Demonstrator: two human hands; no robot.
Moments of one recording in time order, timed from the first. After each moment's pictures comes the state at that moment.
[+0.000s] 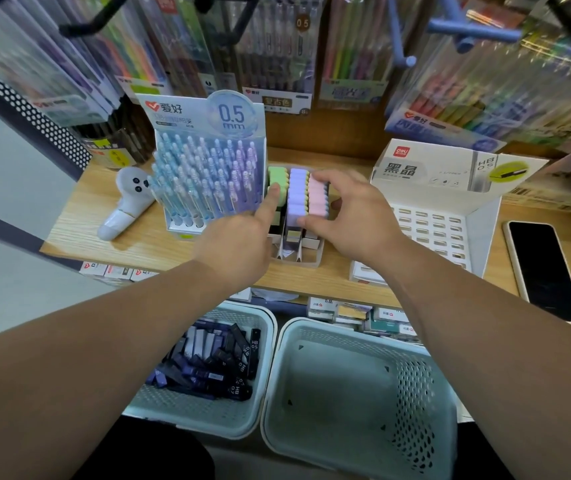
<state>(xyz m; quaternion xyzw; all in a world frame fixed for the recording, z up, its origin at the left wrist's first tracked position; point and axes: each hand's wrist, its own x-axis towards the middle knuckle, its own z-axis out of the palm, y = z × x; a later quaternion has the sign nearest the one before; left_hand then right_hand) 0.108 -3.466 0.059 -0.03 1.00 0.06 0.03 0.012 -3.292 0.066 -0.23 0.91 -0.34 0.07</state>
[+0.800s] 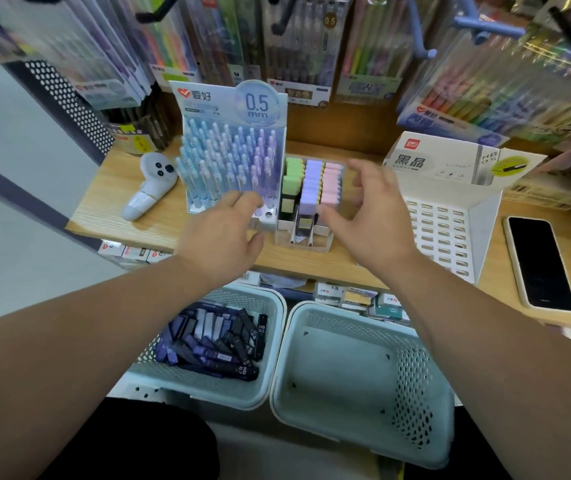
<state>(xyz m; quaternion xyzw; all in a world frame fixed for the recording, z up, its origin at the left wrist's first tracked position) 0.153 -3.497 0.070 -0.05 0.99 0.12 -0.02 0.057 -3.288 0.087 -0.18 0.92 -0.35 0.01</state>
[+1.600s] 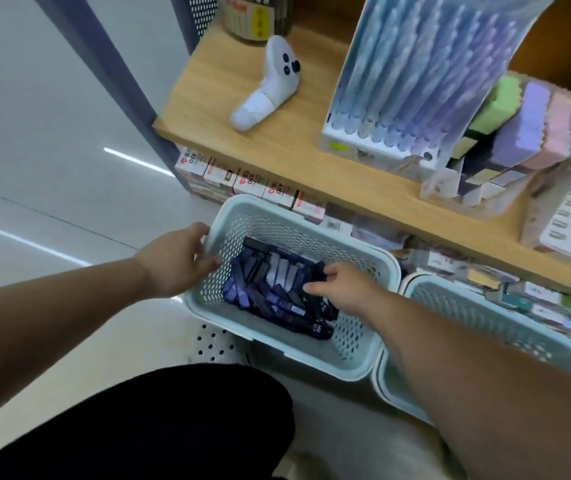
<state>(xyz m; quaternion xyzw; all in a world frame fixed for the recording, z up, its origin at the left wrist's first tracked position) 0.318 -3.680 -0.057 -0.22 0.89 0.29 0.25 0.187 -3.421 -0.076 -0.06 0.83 -0.18 0.53</state>
